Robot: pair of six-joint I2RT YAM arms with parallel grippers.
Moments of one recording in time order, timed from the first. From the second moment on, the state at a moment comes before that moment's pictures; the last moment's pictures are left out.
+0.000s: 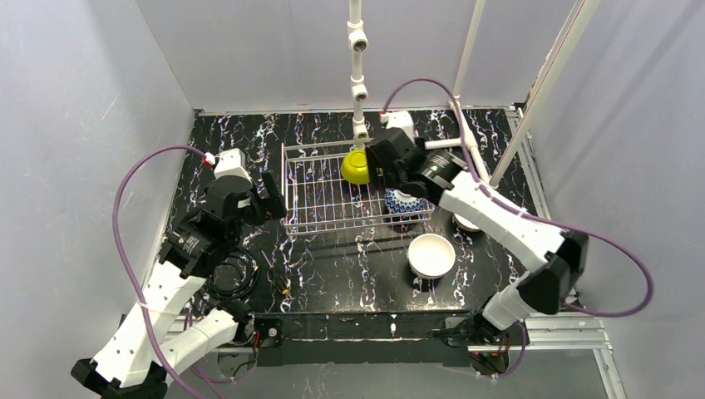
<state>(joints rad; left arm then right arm) -0.53 0.82 1.09 -0.88 -0.41 -0.53 0.88 1.56 1.59 -0.81 0.50 0.42</state>
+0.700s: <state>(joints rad) -0.53 0.72 0.86 -0.56 -0.43 -0.38 0.77 1.16 0.92 -1.12 0.44 0.84</state>
